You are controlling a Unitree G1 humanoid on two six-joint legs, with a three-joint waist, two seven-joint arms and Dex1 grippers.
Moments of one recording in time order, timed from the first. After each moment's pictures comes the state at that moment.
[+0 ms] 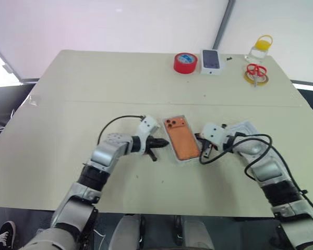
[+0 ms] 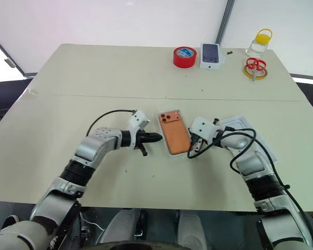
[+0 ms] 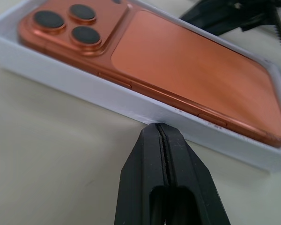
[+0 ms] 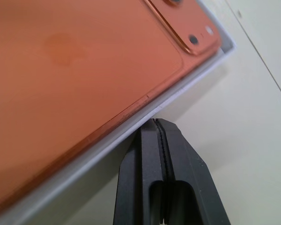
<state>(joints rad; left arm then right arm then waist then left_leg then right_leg) -0.64 0.22 -0.30 0.26 -0.23 0.64 -0.85 -0.36 -0.67 0.15 0.13 -0.08 0.10 0.81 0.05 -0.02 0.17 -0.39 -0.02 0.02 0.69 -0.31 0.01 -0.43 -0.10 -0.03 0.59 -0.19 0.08</state>
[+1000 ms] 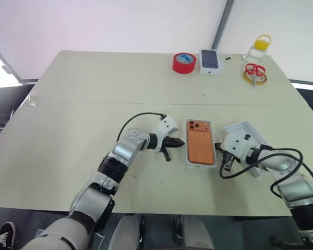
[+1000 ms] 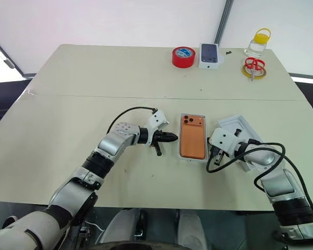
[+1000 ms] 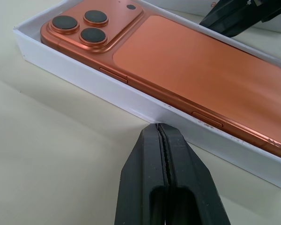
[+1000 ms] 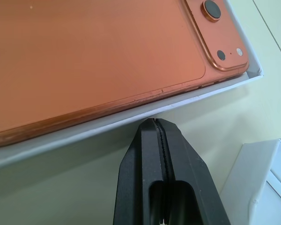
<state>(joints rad) -0.72 0.12 -0.34 0.45 -0.10 0.43 -0.91 -0.15 -0.78 0.02 -0.03 -0.06 0.11 0.82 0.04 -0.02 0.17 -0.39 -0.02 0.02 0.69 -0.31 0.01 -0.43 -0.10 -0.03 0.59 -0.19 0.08</state>
